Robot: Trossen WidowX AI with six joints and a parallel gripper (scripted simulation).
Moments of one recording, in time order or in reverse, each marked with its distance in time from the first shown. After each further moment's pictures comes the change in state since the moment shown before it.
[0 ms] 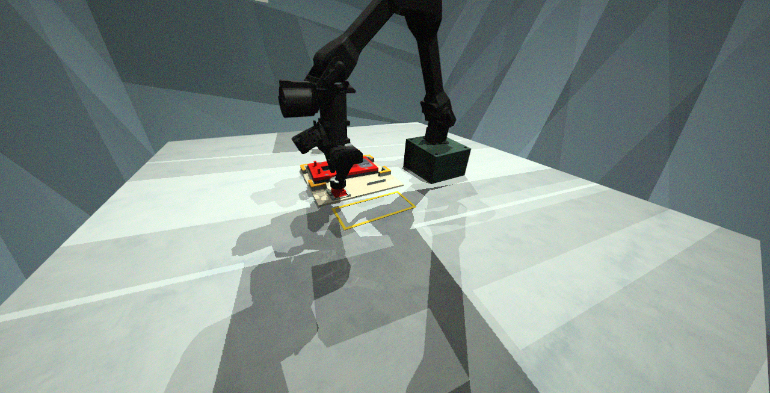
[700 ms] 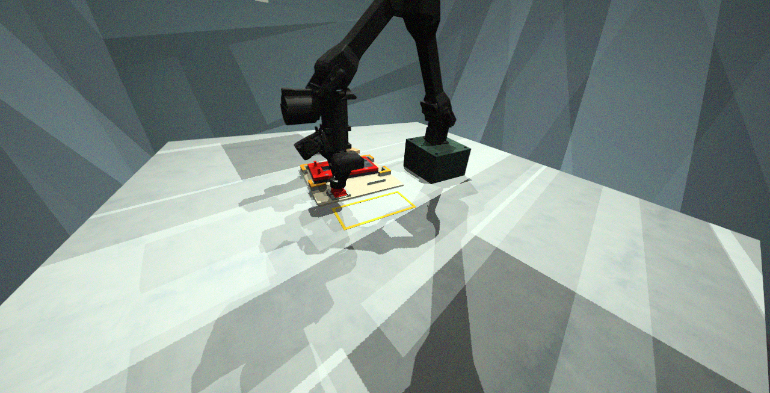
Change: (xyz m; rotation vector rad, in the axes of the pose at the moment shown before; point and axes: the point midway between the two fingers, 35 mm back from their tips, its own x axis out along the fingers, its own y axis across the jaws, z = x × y) arm 0.014 0.001 -0.004 0.000 0.015 0.000
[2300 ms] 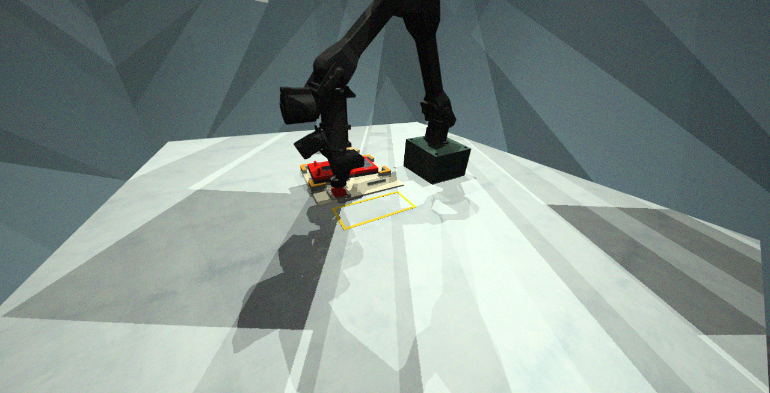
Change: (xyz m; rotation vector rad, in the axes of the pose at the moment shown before) arm -0.006 0.000 0.000 0.001 0.005 0.000
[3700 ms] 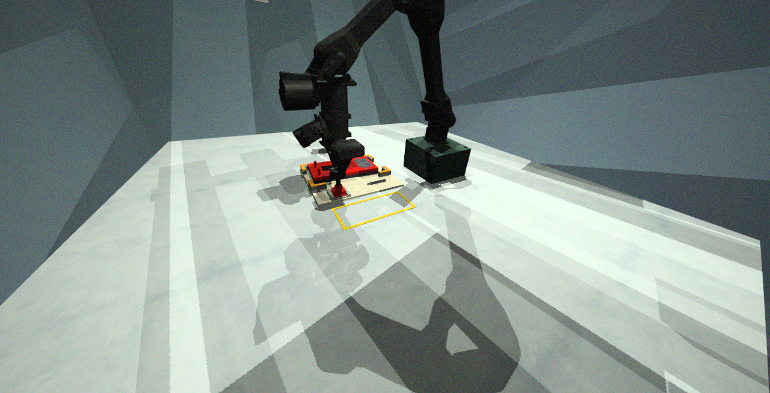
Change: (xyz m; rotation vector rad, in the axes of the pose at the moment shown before) arm -0.021 -0.001 -0.001 0.004 -0.007 0.001
